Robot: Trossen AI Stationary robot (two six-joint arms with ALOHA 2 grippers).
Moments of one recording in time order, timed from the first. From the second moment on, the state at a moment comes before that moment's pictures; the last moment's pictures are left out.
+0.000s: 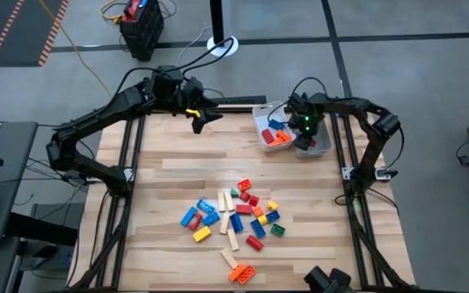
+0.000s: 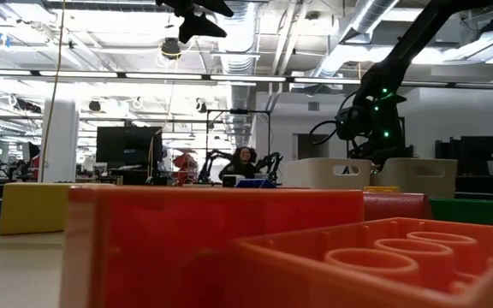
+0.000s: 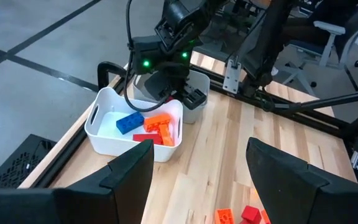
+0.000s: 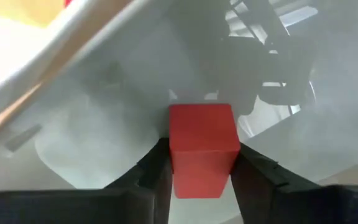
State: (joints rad) left arm 0.50 1.37 1.49 -0.54 0.27 -0.09; right arm -0.89 1.79 1.05 -0.90 0.06 -0.37
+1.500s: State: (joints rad) left arm 0.54 1.99 1.38 -0.08 0.40 0.02; right arm -0.82 1.35 1.20 -0.80 -0.08 0.04
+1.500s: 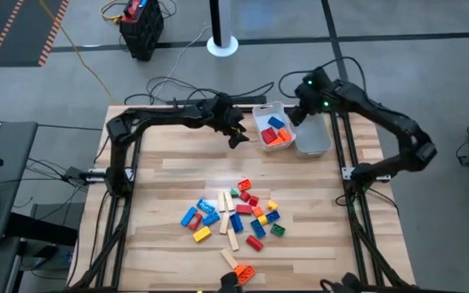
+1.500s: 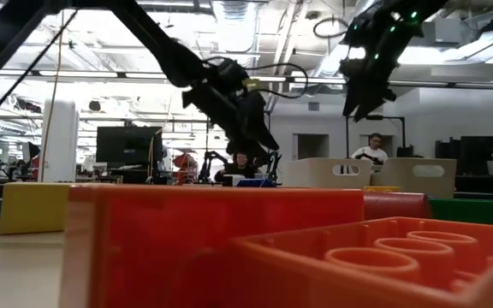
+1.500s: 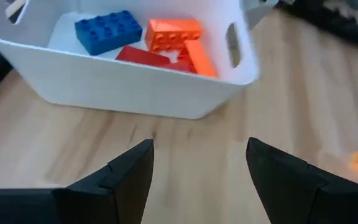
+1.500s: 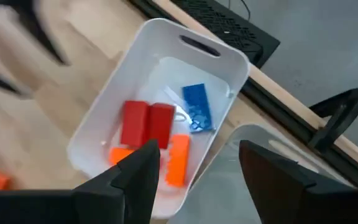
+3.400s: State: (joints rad) left arm 0.39 1.61 1.59 -0.54 0.12 0.22; right arm -0.53 1.15 0.75 -0.93 0.19 -0.16
